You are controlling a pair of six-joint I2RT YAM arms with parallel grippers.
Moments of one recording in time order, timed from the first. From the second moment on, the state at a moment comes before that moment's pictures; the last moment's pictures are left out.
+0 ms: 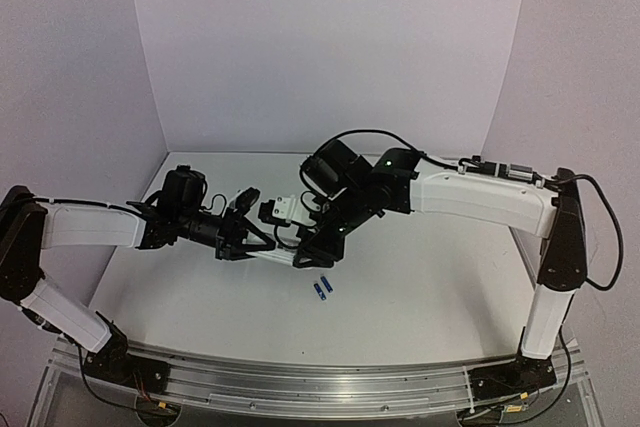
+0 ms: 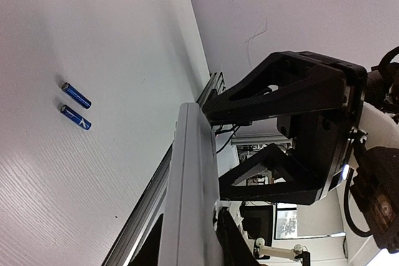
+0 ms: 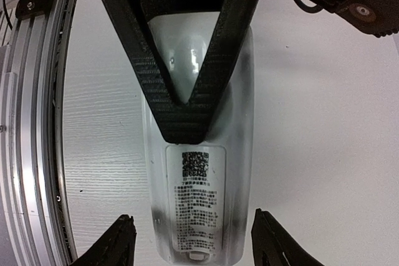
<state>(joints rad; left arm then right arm) -0.57 1.43 0.73 0.16 1.04 -0.81 1.05 1.89 1.70 -0.78 -0.16 -0.43</state>
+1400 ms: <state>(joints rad) -0.57 1.46 0.73 0.15 1.01 -0.81 1.09 1.94 1.72 -0.79 -0.01 -0.43</state>
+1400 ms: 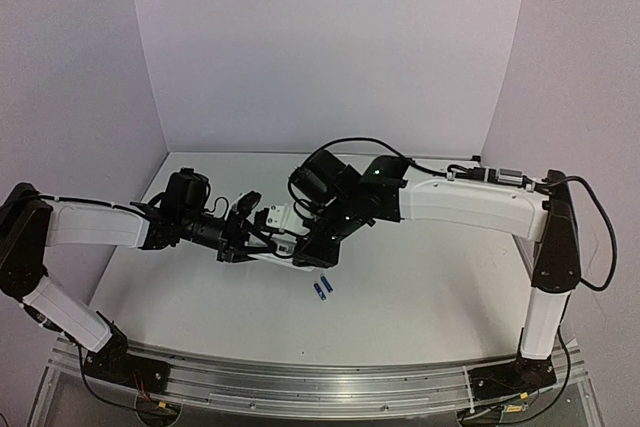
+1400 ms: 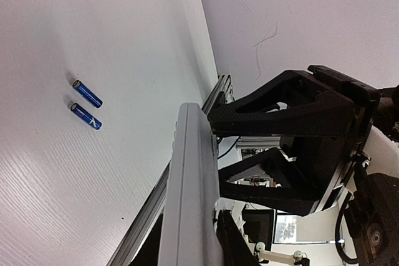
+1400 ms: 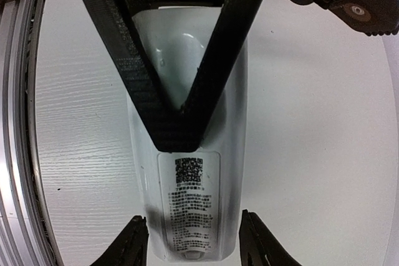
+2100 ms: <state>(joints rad) -0.57 1.46 0.73 0.13 0.99 -0.81 1.09 1.96 1.75 -0.82 0.02 -0.41</state>
